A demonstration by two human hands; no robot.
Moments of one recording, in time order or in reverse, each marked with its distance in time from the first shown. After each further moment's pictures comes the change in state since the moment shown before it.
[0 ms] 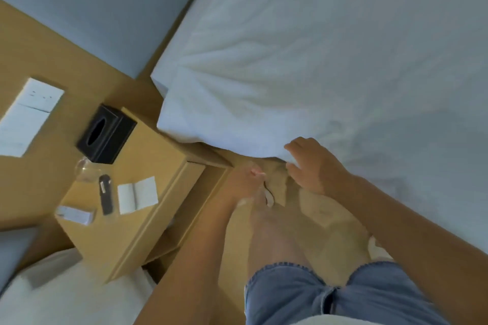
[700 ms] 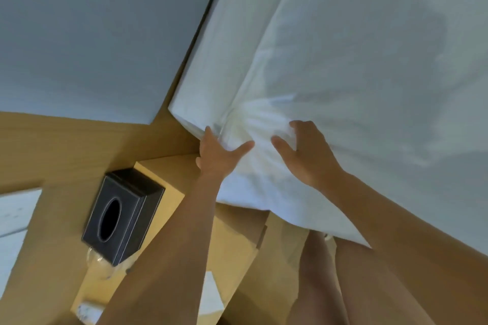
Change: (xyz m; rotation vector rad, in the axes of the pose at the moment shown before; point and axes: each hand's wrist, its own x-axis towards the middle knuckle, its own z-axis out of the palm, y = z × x) left_hand 0.361 -0.145 -0.277 -0.039 0.205 -0.275; right_hand 0.410 -0.120 0.027 0.511 0.108 0.429
